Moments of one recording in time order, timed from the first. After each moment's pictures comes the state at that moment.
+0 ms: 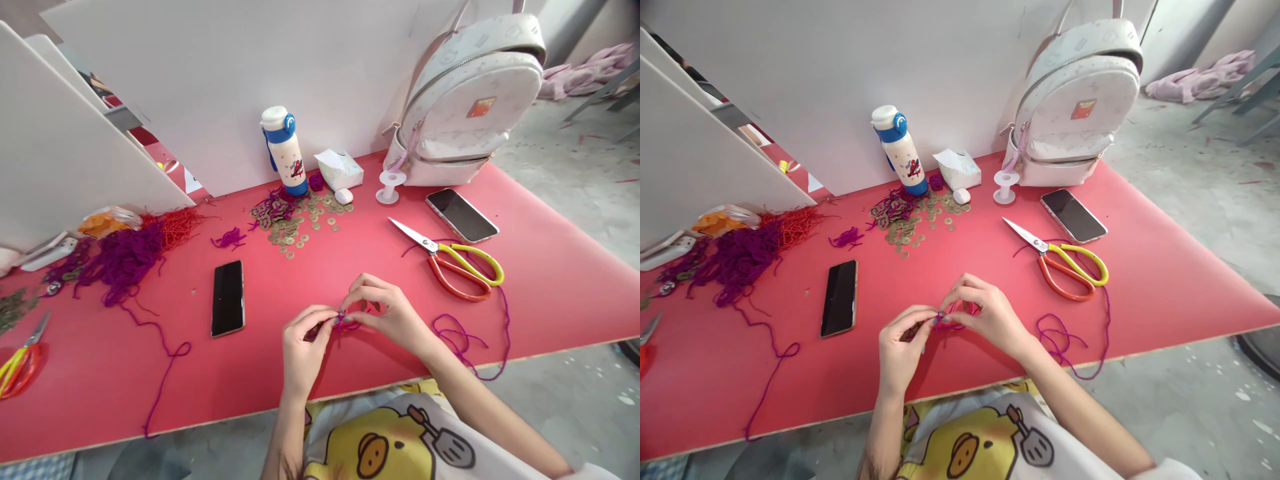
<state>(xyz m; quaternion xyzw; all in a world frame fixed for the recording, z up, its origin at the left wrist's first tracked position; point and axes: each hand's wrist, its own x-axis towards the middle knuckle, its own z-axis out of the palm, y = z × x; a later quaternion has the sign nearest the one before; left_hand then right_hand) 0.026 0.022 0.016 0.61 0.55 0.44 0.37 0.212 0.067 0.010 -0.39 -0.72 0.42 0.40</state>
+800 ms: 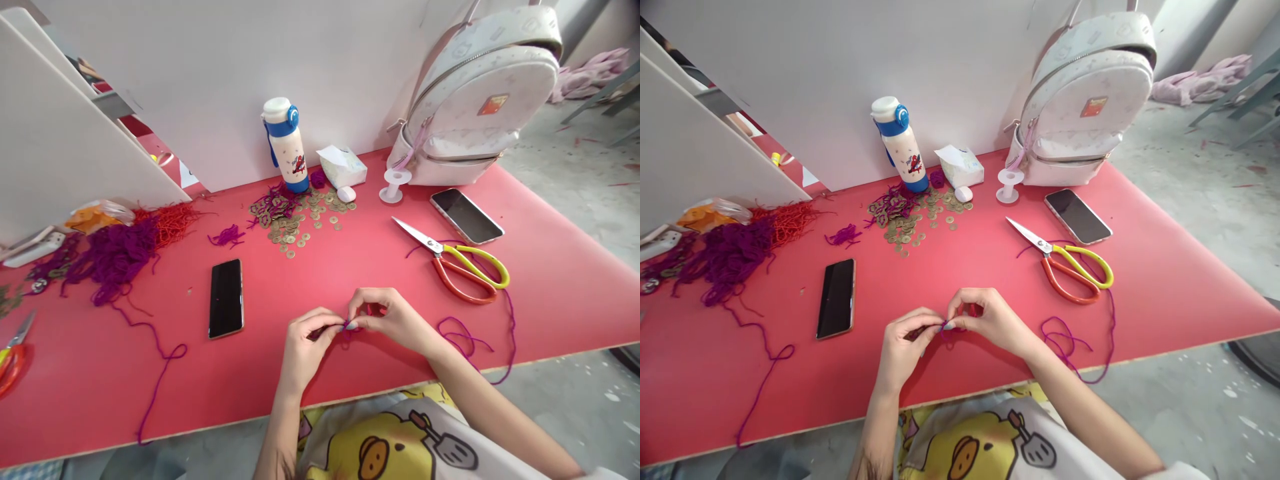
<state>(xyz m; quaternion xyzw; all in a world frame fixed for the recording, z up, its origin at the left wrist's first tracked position) 0.017 0.033 0.010 0.61 0.50 0.40 0.46 0.212 0.070 0.009 -0.40 -0.66 0.56 0.32</state>
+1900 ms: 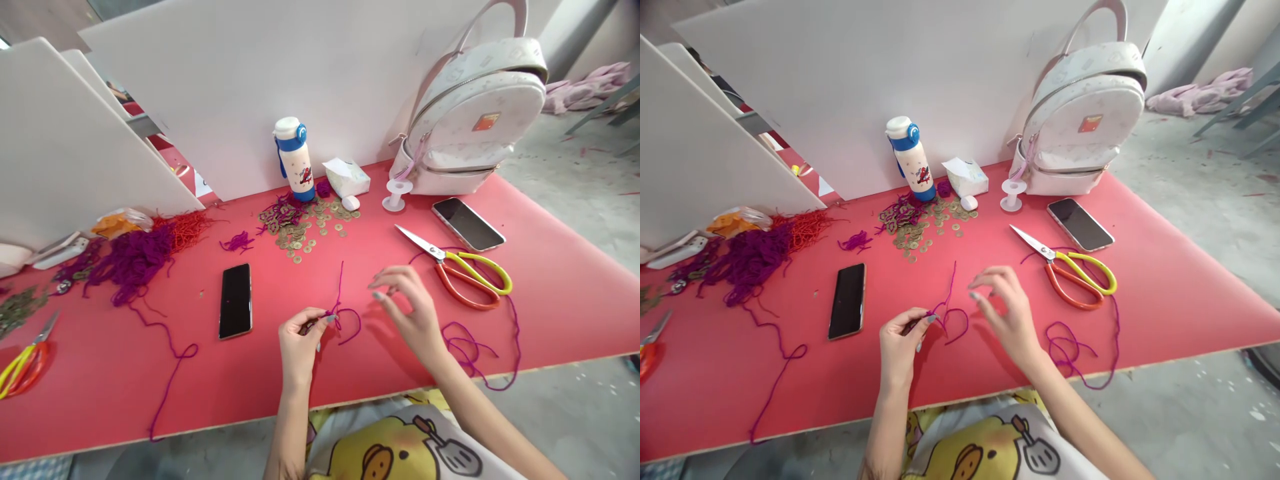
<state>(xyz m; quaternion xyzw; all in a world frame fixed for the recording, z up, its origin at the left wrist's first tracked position) 0.016 0.030 0.000 0.38 0.62 0.51 0.46 0.208 0.060 0.007 -0.49 -0.65 0.29 0.51</state>
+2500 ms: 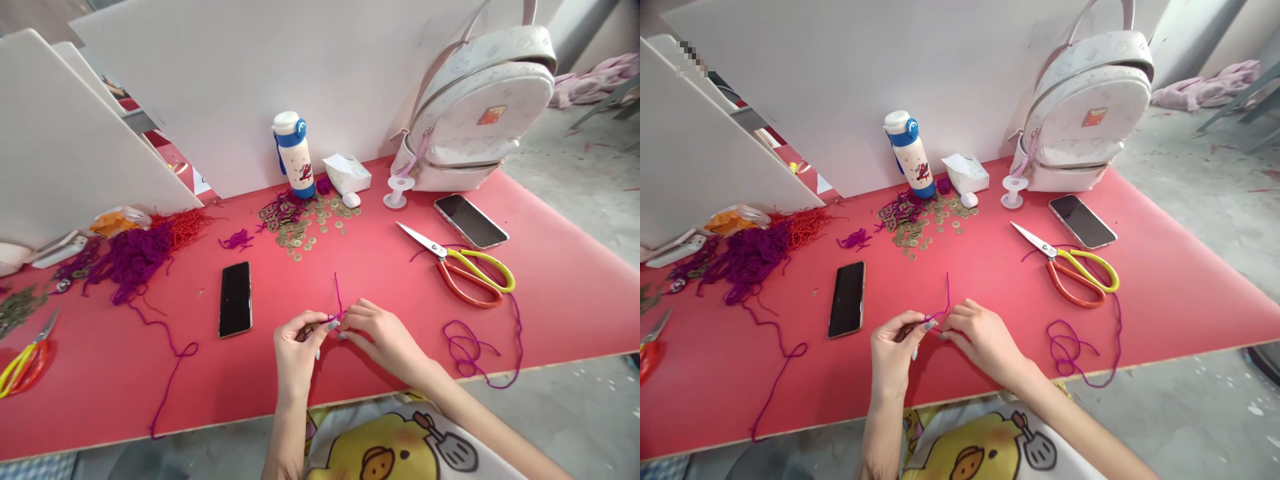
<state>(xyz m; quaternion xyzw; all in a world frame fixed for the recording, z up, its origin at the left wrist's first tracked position) 0.013 0.020 0.014 0.41 0.60 0.50 0.47 0.186 0.043 0.001 -0.41 -0.80 0.35 0.27</state>
